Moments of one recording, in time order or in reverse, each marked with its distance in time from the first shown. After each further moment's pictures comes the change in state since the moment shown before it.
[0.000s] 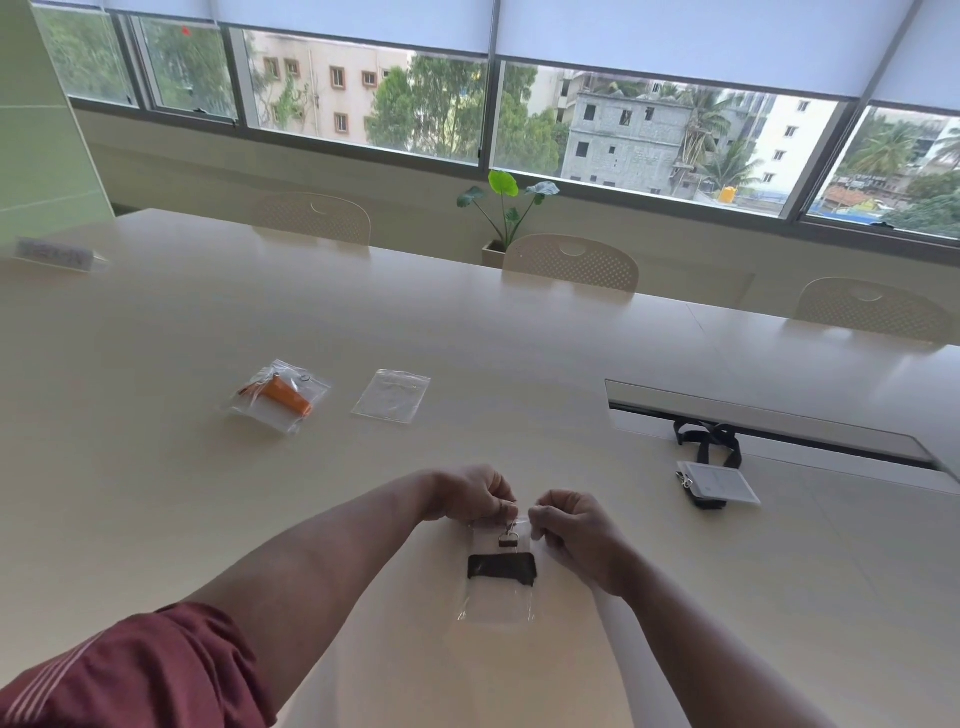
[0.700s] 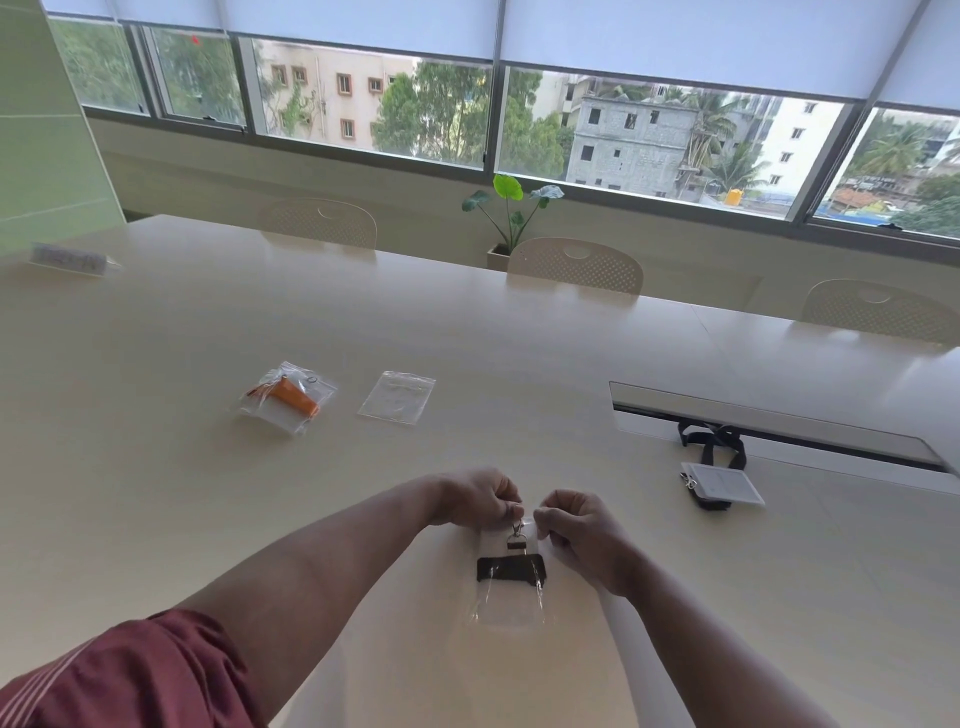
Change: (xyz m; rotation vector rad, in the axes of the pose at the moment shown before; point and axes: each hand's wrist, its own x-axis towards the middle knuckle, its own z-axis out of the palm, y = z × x) left_hand -0.011 0.005 0.008 0.068 0.070 0.038; right_hand -0.002 0.001 -0.002 0.022 -0.013 -0.015
